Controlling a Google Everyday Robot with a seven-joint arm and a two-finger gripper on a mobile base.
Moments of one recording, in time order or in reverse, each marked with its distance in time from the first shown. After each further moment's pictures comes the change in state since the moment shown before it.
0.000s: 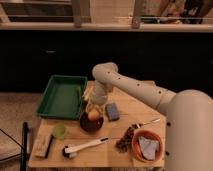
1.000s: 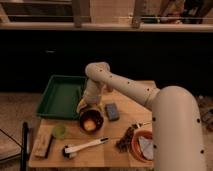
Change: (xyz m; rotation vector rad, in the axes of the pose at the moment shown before) arm 0.001 -0.012 0.003 -0.034 -0.051 -0.087
